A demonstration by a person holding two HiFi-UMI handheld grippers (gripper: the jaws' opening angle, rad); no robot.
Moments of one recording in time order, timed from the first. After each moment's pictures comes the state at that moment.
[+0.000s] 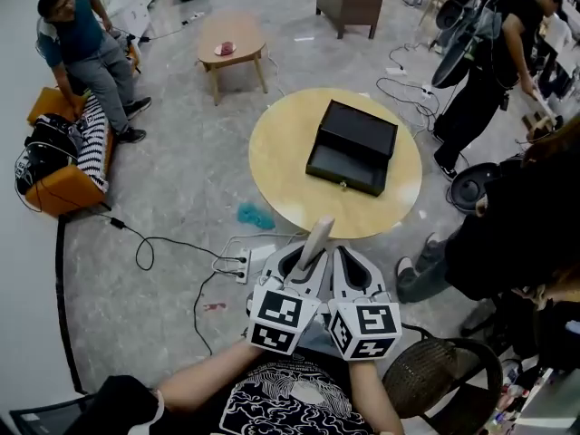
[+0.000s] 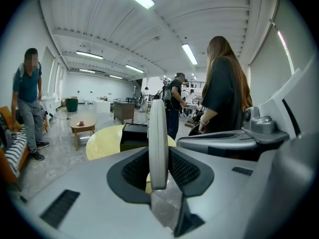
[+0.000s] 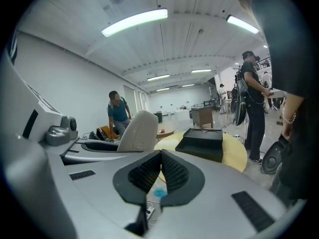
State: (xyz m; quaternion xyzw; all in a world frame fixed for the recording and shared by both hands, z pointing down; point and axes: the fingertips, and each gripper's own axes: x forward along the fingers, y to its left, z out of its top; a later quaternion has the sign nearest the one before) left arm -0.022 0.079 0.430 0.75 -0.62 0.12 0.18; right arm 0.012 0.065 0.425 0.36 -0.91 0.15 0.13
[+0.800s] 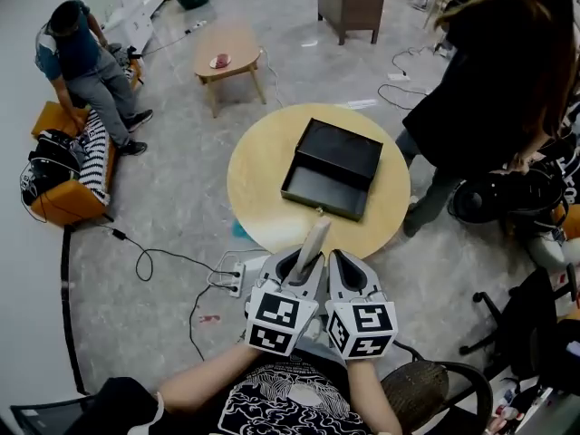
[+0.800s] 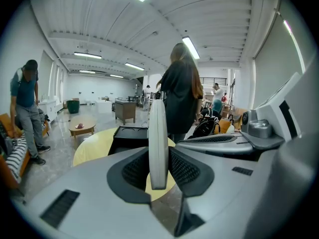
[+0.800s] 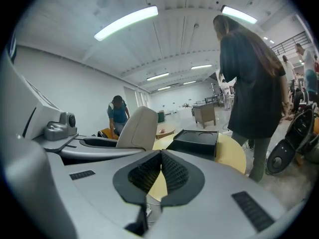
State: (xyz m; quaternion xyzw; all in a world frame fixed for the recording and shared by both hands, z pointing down) left arm 0.026 -0.024 0.420 0.74 -0.64 0.14 0.17; right arm 0.058 -0.038 0.424 0.34 -0.92 0.17 0.12
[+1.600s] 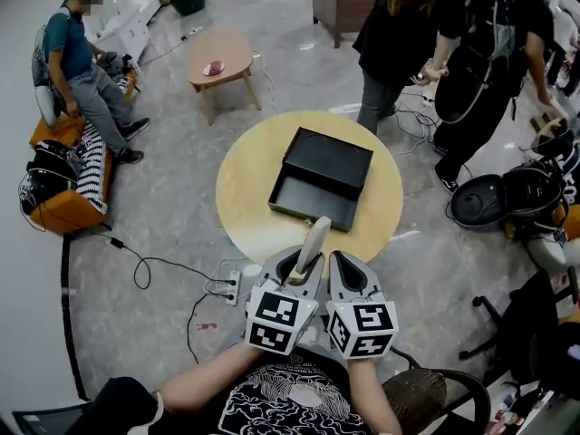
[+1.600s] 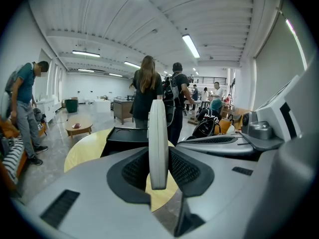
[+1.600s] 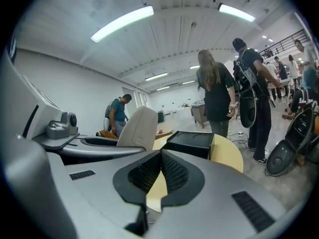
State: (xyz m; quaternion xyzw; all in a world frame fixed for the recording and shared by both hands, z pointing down) left arm 0.048 -0.072 0.423 0.74 -0.63 0.14 0.18; right arm 0.081 -0.086 0.427 0.34 -0.92 0.17 0.12
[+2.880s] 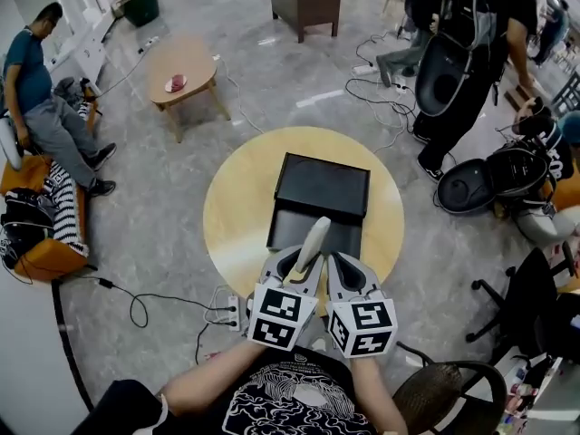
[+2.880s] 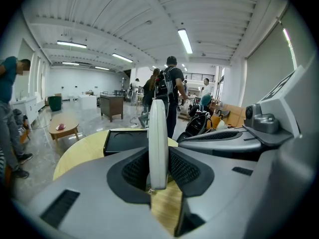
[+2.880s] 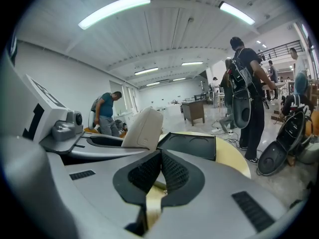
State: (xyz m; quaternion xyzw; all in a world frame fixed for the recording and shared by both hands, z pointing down) left arm -0.037 -0.173 0.447 0.79 -0.56 0.17 0.19; right arm -0.003 -0.176 0.443 0.40 -0.89 0.18 0.15
